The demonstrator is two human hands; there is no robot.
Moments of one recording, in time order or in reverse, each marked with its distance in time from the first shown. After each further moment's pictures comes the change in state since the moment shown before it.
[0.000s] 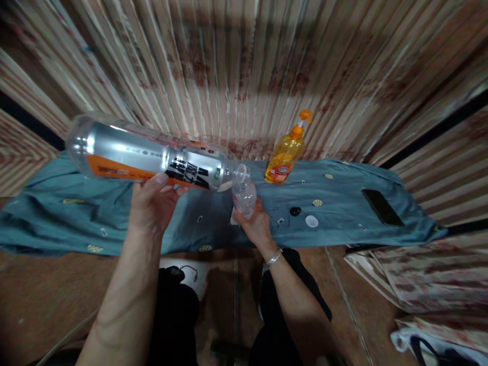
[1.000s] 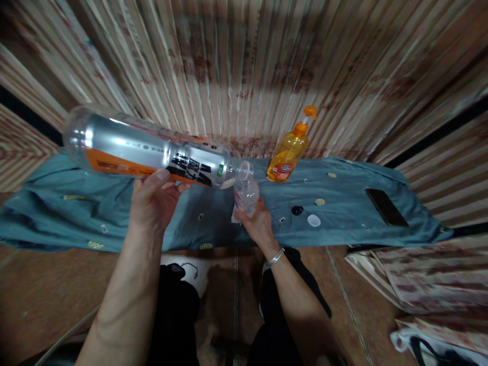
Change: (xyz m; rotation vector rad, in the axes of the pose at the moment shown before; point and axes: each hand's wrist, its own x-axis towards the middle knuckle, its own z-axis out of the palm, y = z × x) left_hand 0.001 -0.001 0.000 -0.003 -0.023 0.005; right_hand -0.001 0.000 0.000 -0.063 -0.006 0.020
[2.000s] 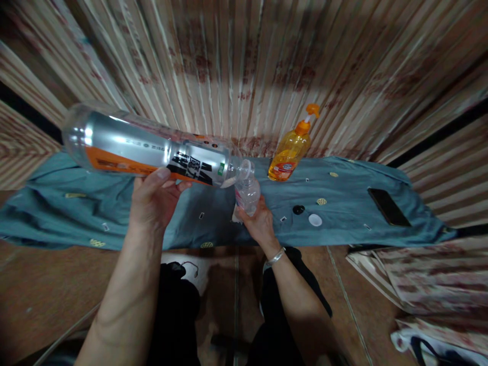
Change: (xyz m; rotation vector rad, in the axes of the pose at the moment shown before) left_hand 0.001 -0.001 -0.003 -0.004 -0.010 -0.001; right_hand 0.000 0.002 0.000 0.032 0.012 -0.027
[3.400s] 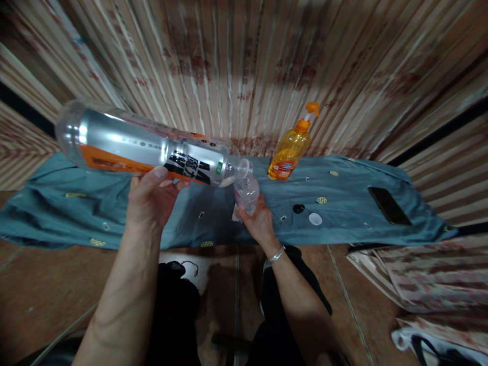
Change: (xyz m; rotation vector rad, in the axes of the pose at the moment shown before) left_hand -0.001 0.003 0.003 0.038 0.011 0.011; right_hand 0.001 0.001 0.000 -0.002 0.007 -0.036
